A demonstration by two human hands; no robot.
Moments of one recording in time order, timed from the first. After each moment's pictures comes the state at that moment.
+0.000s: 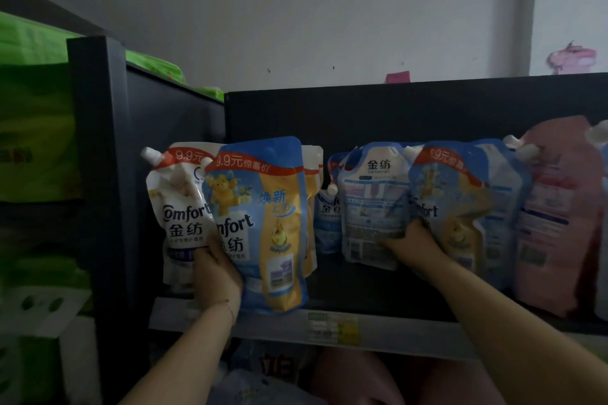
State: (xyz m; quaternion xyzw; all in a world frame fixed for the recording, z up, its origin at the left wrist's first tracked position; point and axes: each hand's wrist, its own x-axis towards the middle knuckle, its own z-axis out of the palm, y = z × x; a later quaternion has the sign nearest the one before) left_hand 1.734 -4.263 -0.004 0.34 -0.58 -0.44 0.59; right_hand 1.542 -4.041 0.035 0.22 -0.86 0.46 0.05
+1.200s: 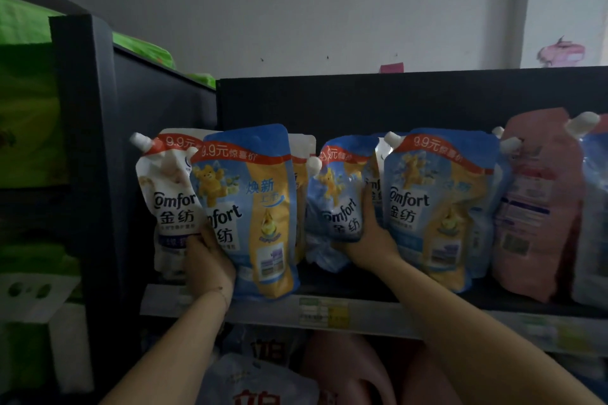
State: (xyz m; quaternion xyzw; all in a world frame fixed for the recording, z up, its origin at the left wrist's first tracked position) left_hand 1.736 -4.259 -0.005 0.36 -0.59 -0.42 0.59; right_hand 1.598 -4.068 0.026 0.33 -0.85 0.40 0.07
